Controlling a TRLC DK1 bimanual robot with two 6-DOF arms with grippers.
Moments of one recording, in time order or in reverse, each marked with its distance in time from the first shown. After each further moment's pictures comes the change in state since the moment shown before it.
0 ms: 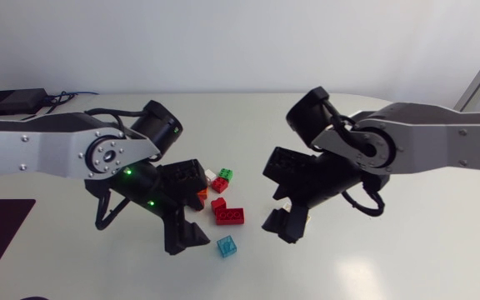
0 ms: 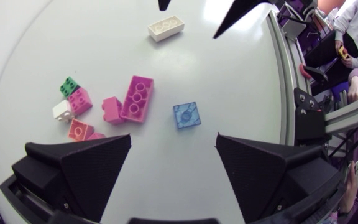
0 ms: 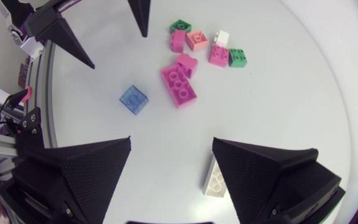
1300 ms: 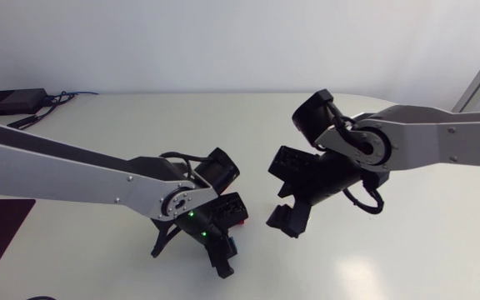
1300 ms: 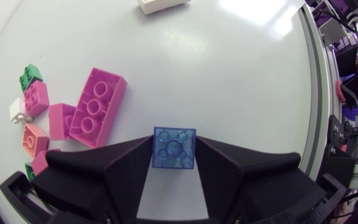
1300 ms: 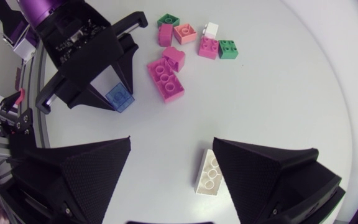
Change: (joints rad) left arm -0.212 0.248 -0.009 0.237 -0.182 -0.306; right arm -0.046 0.044 0.006 0.030 0.000 -0.011
